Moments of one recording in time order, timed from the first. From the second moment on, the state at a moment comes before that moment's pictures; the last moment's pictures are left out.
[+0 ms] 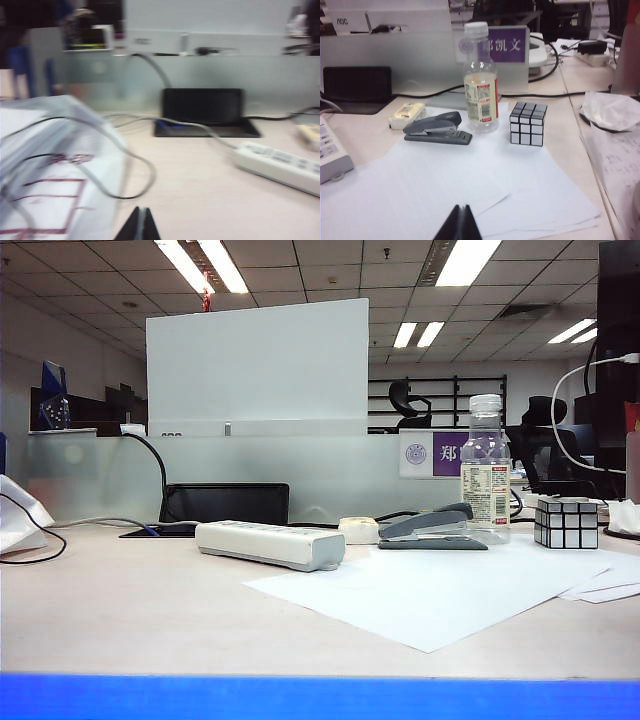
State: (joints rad) left arm 0.21 0.00 0.04 0.03 0.26 0.02; right arm -0.02 0.00 0.10 -0.12 -0.15 0.07
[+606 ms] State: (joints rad) left arm 0.15 0.00 0.05 0.02 0.29 -0.03; right arm -0.02 0.00 0.10 -0.12 -0.16 0.07
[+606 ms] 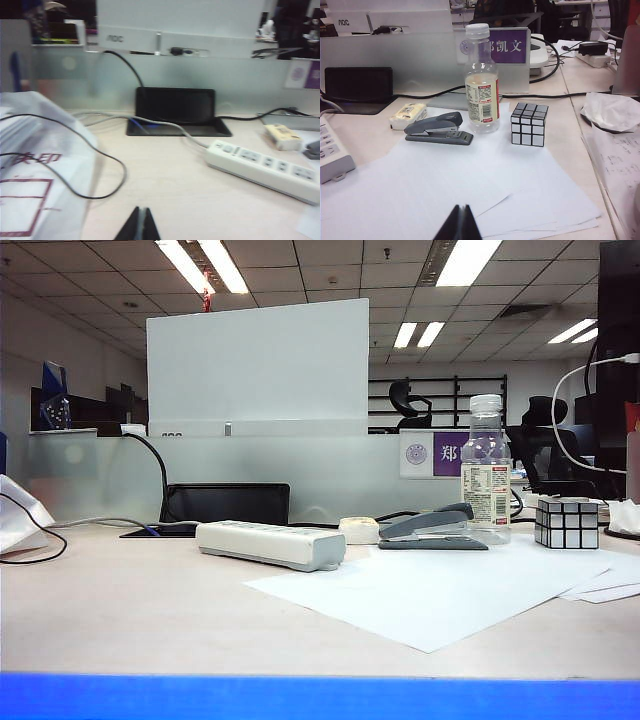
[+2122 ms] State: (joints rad) left arm 0.12 0.00 0.05 0.03 0.18 -0.09; right arm -0.02 0.00 0.10 -0.12 -0.16 0.07
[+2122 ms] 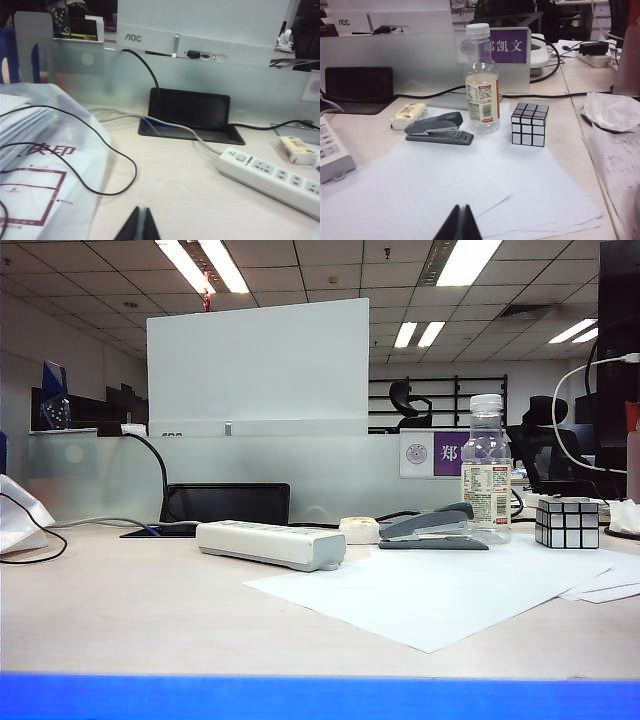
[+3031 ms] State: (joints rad) left arm -0.12 0.00 0.05 0.03 -0.08 0.03; right arm -0.02 0.00 0.10 -0.12 -0.16 0.07
